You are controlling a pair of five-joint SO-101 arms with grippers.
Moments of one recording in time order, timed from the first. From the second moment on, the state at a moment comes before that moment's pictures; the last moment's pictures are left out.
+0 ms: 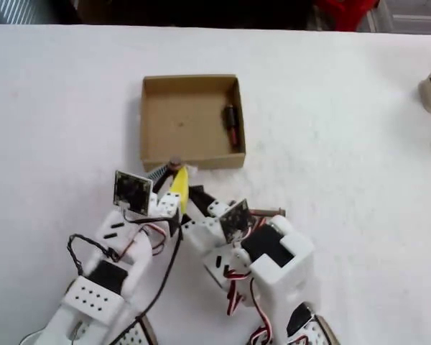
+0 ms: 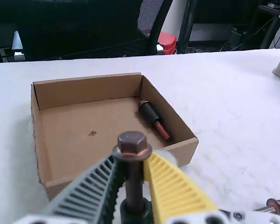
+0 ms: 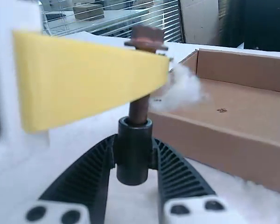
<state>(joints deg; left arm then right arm) 17.6 -72.0 97.4 0.0 10.6 -43.1 22.6 84.0 -92.2 -6.5</state>
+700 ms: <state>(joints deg) 18.2 -72.6 97.4 12.8 1.3 -43.1 22.7 84.0 -92.2 -6.5</state>
